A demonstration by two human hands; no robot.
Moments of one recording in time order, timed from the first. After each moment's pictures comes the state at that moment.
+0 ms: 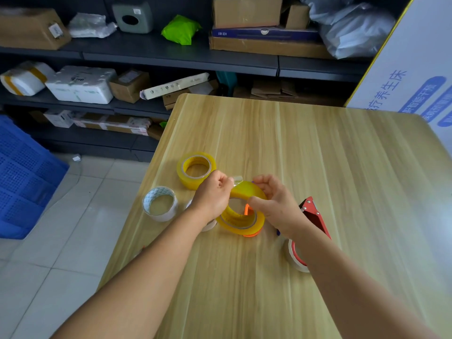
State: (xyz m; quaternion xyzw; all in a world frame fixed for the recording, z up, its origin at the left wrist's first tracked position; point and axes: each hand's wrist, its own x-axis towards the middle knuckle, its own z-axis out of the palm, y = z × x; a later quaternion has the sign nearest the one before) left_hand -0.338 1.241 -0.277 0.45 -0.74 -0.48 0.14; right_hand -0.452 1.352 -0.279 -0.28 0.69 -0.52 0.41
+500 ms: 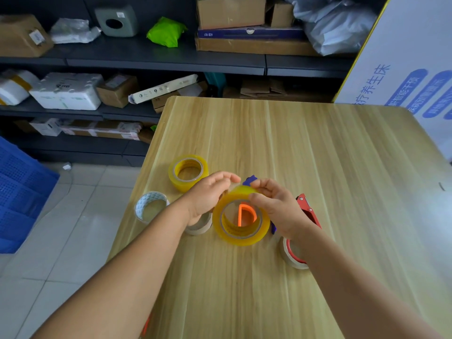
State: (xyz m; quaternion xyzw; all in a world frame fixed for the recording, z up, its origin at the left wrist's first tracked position) left_hand -0.337 1.235 -0.263 0.33 -0.66 -0.67 0.05; right_hand -0.463 1.363 -0.283 -0.21 0.63 -0.59 0.46
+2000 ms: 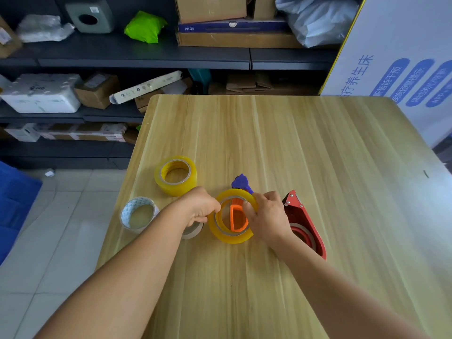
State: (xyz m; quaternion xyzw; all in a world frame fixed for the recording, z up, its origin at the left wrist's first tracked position) left_hand -0.361 1.220 -0.301 0.53 -0.64 -0.54 -0.12; right_hand -0.456 1.366 -0.318 -0.30 0.89 -0.26 0.24
